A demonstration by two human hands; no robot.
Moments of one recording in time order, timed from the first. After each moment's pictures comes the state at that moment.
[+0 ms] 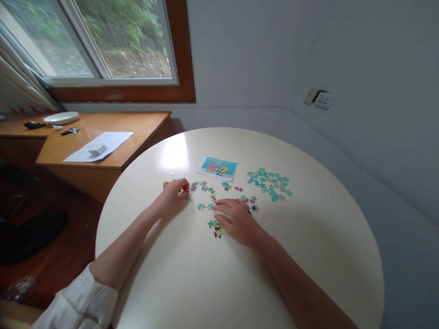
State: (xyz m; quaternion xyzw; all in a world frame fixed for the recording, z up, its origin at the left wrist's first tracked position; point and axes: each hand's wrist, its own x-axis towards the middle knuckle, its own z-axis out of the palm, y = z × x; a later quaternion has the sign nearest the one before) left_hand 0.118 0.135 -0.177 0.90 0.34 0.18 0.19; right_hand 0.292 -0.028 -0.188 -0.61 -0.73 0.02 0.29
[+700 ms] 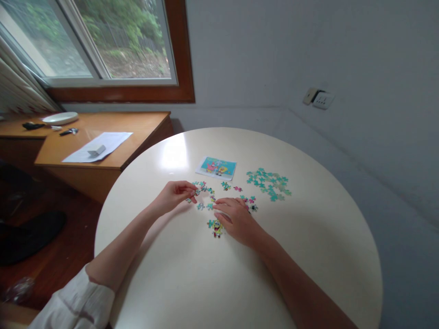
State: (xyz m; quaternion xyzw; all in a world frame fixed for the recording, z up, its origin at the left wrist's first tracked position) left_hand 0.125 0.123 -0.166 0.72 0.23 0.24 0.61; right_hand 0.293 -0.027 -0.189 -0.62 -0.73 0.02 0.30
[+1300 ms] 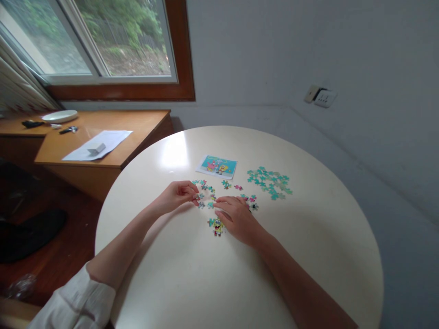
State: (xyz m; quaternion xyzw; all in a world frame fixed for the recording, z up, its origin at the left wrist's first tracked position) left_hand 0.125 0.117 -0.162 0.73 0.21 0.19 0.62; right_hand 0.294 -0.027 -0.191 -0.62 -0.73 0.01 0.30
